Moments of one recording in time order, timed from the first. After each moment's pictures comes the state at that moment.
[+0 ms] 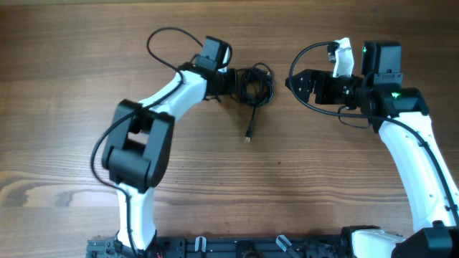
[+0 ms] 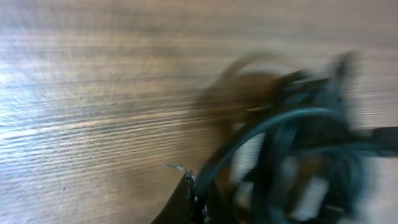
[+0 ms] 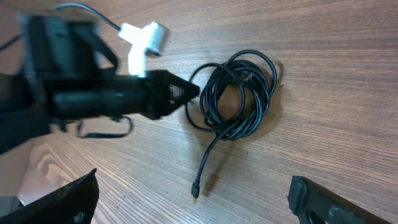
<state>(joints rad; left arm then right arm) -0.39 2.12 1.47 -0.39 0.20 -0.42 0.05 1.43 1.16 -0.62 -0.61 0.18</state>
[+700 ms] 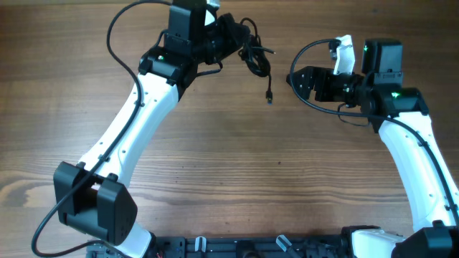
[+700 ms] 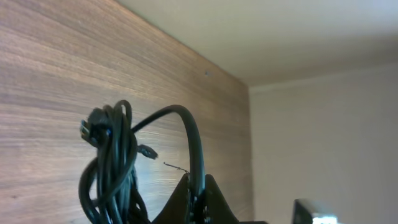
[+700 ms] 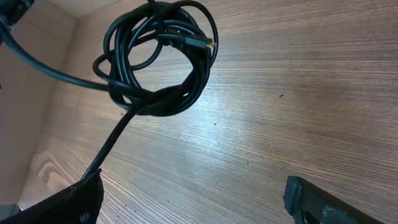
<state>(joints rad) -0.38 1.74 1.54 -0.30 0.41 -0.95 0.05 1.43 1.16 -0.58 -0.60 0.21</state>
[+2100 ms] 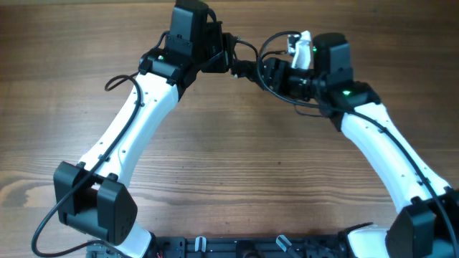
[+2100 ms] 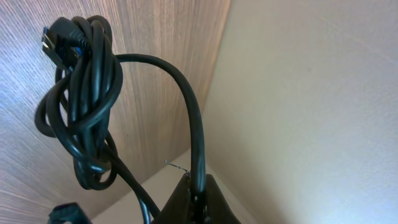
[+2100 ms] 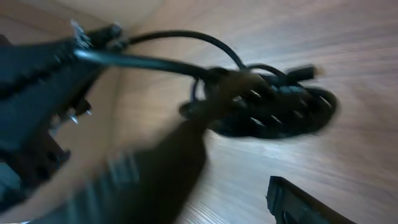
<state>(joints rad) -0.38 1.74 1.54 -0.45 0.26 -1.98 0.30 1.55 1.16 -0.28 -0.59 0.66</state>
